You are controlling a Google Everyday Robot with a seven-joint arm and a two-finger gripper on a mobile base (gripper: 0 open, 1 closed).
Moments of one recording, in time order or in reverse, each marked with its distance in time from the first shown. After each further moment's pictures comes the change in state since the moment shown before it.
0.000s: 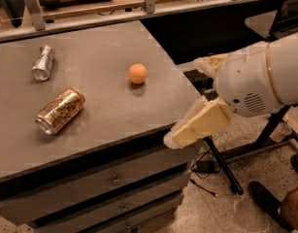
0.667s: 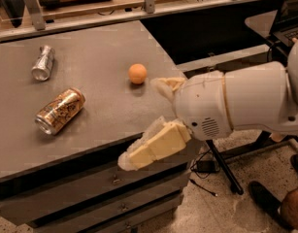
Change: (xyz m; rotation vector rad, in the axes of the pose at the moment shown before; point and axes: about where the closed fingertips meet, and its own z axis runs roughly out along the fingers) arm -0.037 0.059 0.052 -0.194 -0.236 0.057
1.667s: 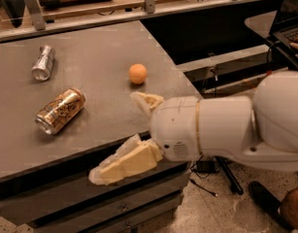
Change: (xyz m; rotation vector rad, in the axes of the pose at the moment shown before) arm -0.001 0.024 0.043 -0.024 -0.138 0.031
